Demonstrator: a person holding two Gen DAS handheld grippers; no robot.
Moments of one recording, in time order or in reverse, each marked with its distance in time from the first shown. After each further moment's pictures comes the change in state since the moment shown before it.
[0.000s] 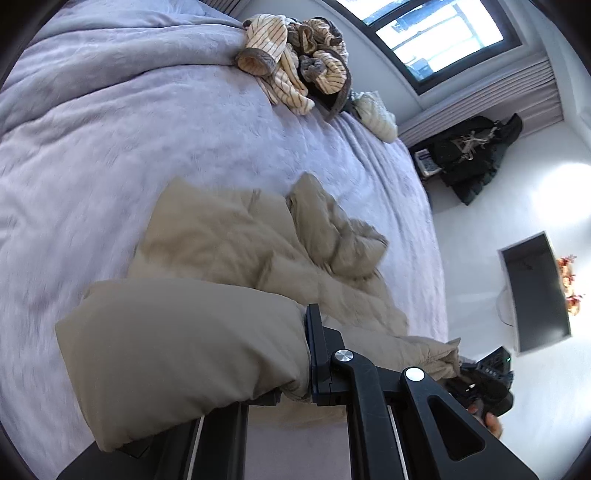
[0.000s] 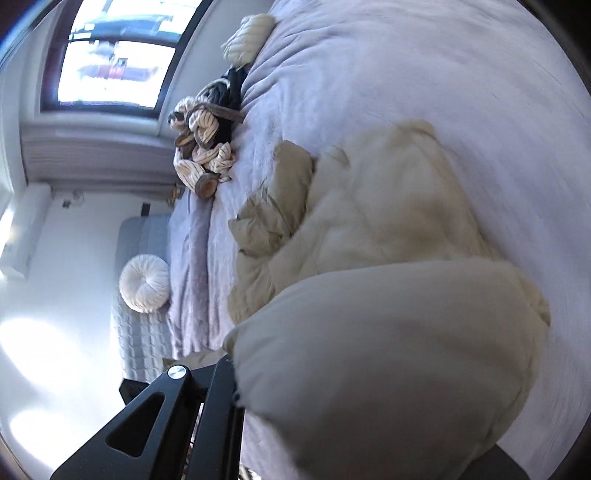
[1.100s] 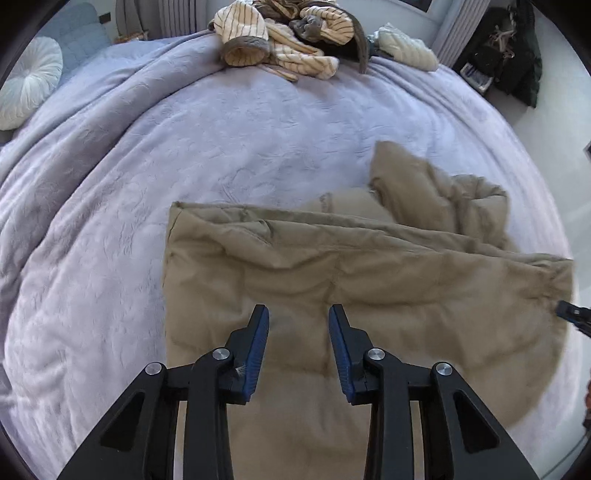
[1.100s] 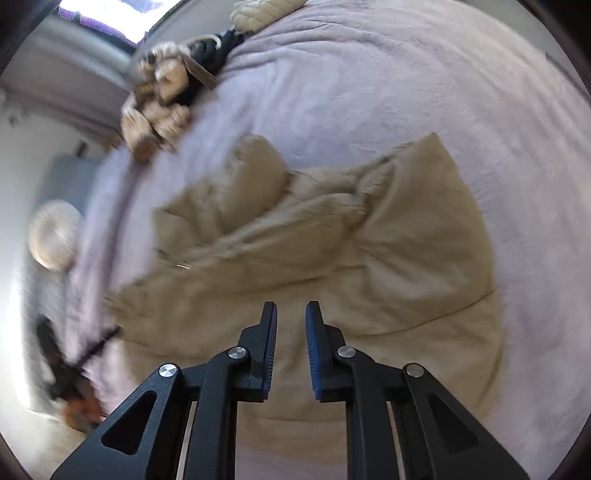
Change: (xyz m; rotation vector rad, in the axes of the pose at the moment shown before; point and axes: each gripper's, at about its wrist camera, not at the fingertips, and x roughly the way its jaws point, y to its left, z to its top) left arm 0.116 0.001 0.042 0.354 0.071 0.453; right arm 0.082 0.033 0.051 -0.279 0.037 -0.410
